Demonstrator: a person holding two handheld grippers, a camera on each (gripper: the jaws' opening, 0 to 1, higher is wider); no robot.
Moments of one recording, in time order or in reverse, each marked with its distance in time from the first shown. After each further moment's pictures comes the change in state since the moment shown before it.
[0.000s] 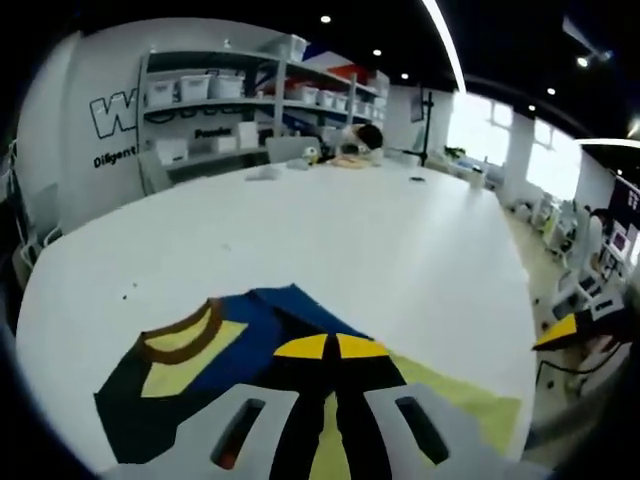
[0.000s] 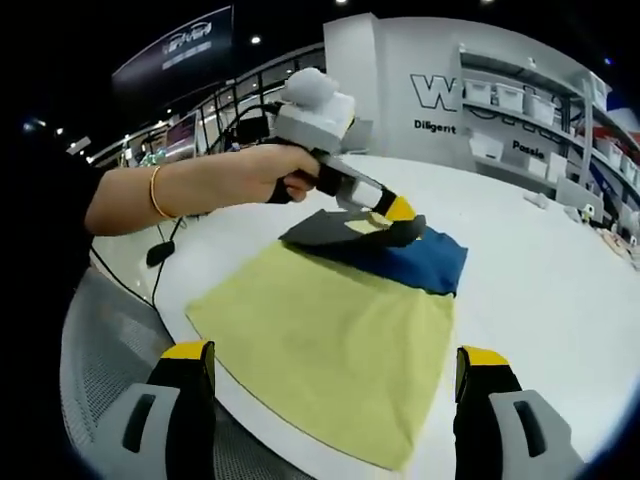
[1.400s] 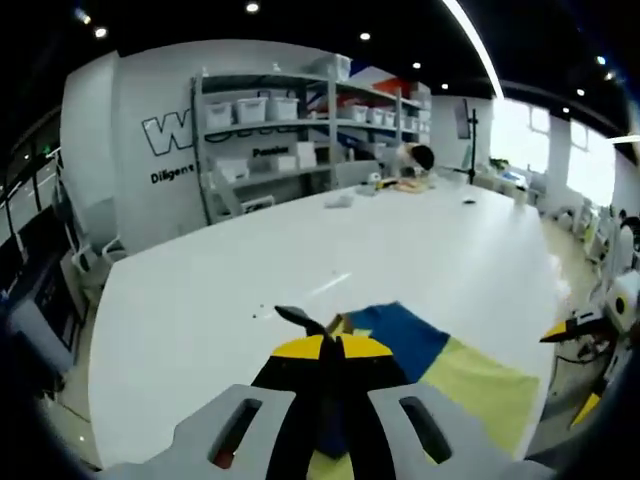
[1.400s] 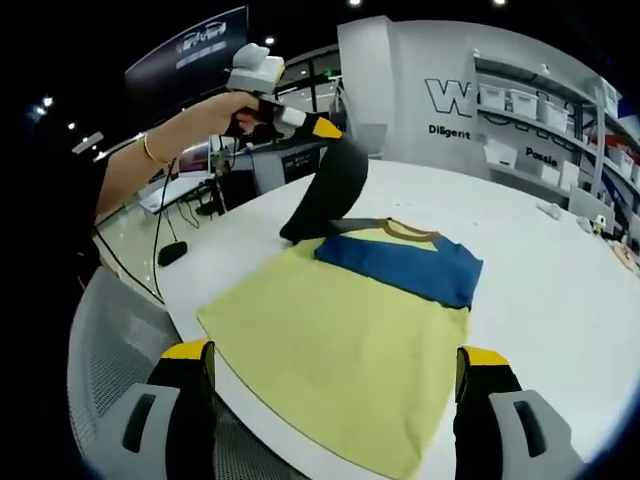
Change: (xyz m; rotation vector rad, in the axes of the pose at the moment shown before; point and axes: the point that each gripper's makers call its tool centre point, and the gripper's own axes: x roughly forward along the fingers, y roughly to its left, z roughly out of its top) left arm -0.144 0.121 0.060 -0.002 -0.075 0.203; right arm 0.004 0.015 0.015 -0.044 -0.012 0.050
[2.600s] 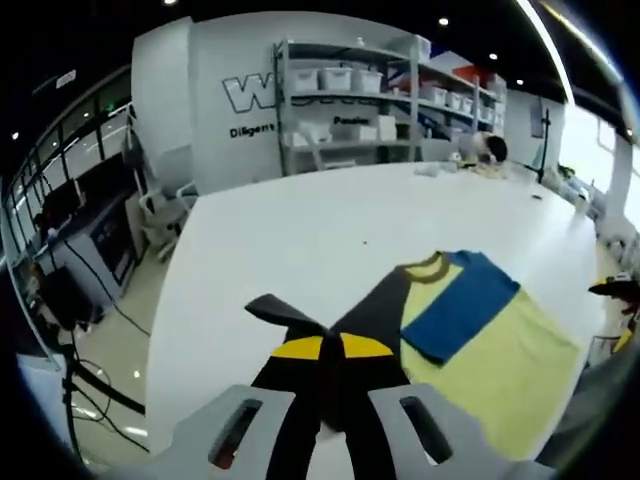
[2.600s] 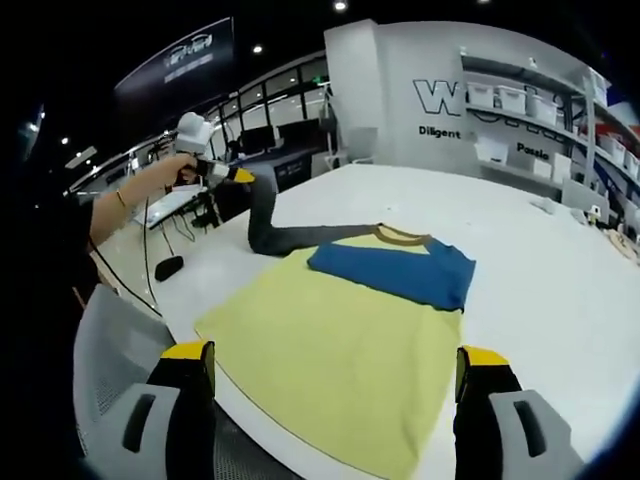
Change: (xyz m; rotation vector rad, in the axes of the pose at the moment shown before) left arm -0.097 0.132 -0.103 -0.153 0.117 0.290; right arm -0.005 -0.008 0.008 0.047 -0.023 -0.012
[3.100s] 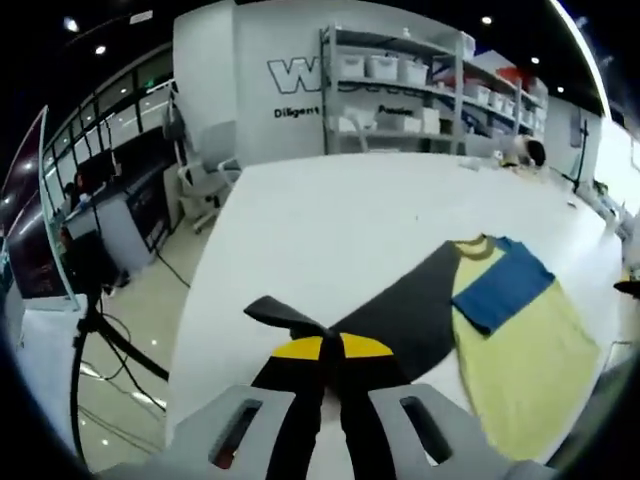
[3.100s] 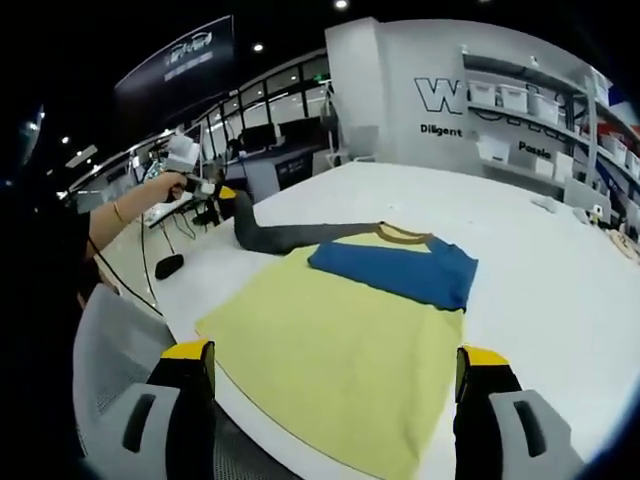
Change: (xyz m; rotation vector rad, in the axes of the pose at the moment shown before) left arm -0.018 0.057 -0.053 -0.087 0.043 0.153; right arm 0.004 0.001 -0.001 0.003 0.009 0.010
